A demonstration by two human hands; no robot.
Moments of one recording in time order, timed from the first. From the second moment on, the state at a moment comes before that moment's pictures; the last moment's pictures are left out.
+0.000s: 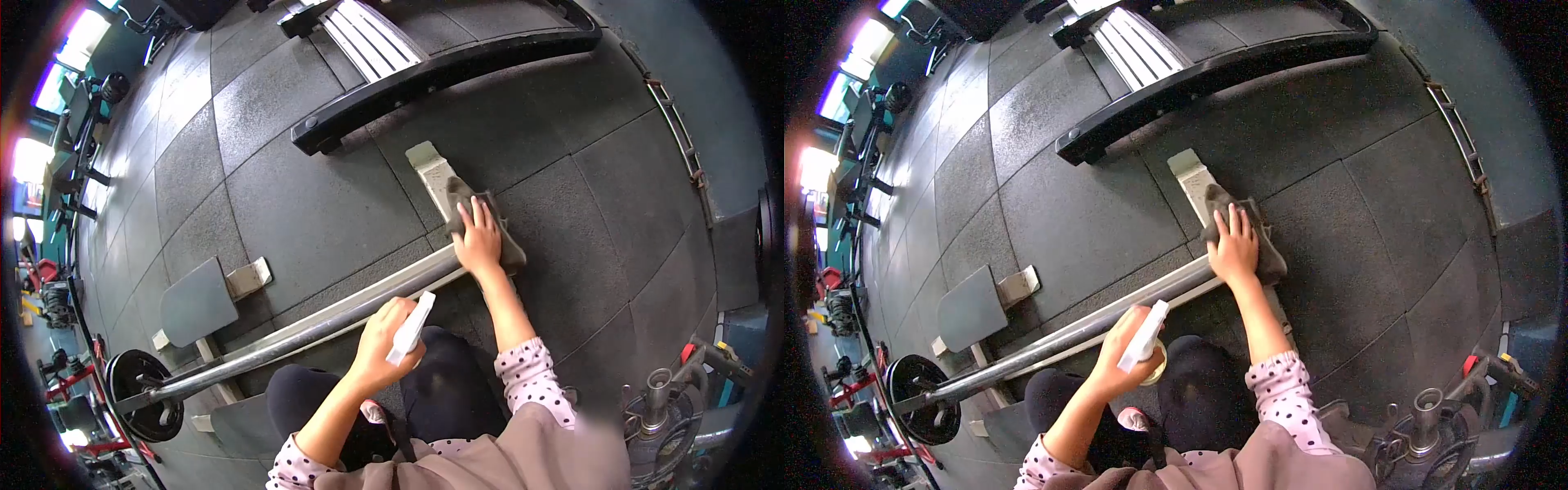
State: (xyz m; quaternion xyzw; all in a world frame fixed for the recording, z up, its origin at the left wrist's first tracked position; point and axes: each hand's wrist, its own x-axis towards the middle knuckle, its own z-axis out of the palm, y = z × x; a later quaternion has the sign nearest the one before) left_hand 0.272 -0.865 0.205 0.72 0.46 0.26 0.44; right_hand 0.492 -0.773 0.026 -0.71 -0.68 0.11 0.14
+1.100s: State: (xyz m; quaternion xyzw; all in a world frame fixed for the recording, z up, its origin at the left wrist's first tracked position) left_hand 0.240 -0.847 0.203 0.73 0.45 0.22 0.46; right_hand 0.431 -0.586 -0.031 -0.77 -0.63 0.10 -0.01
